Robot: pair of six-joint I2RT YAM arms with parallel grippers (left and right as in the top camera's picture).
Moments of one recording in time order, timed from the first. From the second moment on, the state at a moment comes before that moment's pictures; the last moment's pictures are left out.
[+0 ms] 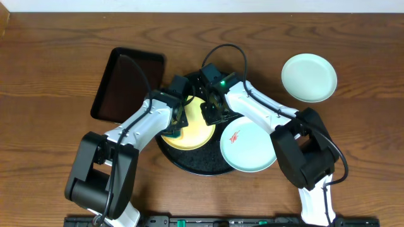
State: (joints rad) left arm -0.38 1.77 1.05 -0.75 -0.21 -0.66; right arm 0.64 2.13 1.56 -0.87 -0.11 0.33
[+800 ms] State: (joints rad) left arm -0.08 1.39 1.05 -0.89 -0.31 -0.65; right arm 0.64 2.08 1.61 -0.94 -0.01 0.28
